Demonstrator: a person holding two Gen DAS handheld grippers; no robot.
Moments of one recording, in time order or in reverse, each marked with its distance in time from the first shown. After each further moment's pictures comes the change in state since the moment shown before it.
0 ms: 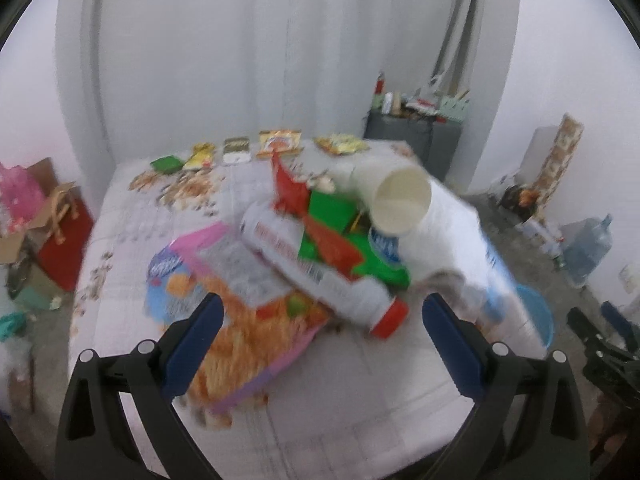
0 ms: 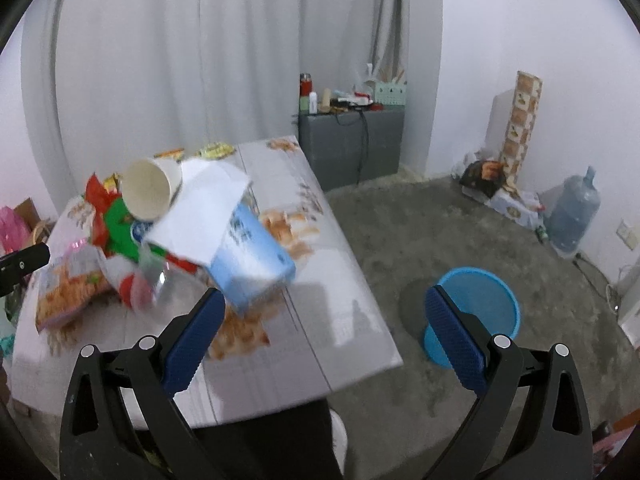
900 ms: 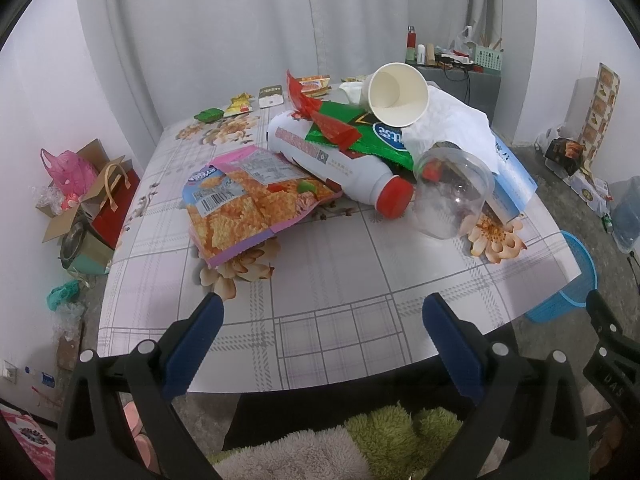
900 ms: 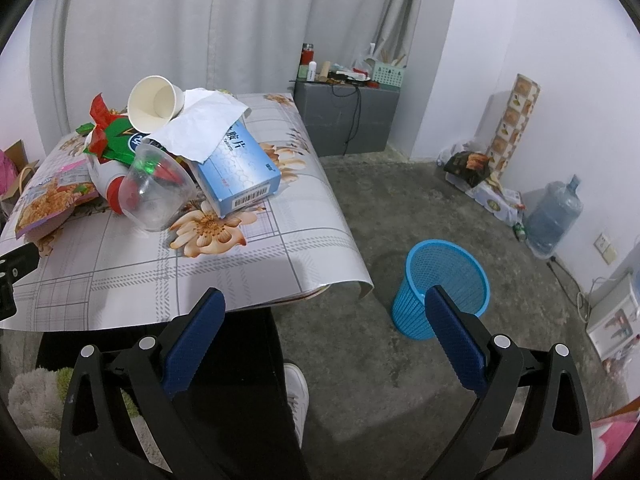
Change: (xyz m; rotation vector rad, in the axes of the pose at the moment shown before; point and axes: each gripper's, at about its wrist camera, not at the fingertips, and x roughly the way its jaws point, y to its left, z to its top) left arm -0.021 -0.060 -0.084 0.045 0.142 0.279; right arm -0.023 0.006 -0.067 -0.123 0.092 -0.101
